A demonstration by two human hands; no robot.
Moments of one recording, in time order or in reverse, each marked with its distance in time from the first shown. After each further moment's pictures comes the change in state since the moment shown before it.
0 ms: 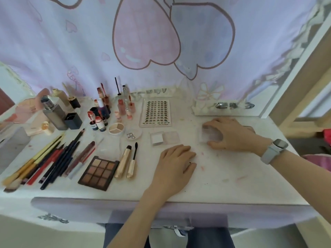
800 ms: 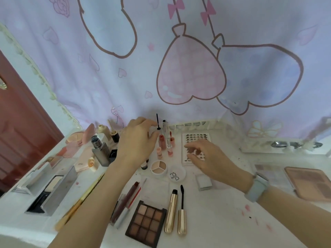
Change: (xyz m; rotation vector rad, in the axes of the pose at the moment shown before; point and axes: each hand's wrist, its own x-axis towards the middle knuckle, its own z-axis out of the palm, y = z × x) left_hand 0.064 -0.116 -0.196 0.255 0.339 -0.230; right_hand 0.103 -0.151 0.009 0.504 0.266 -0.160
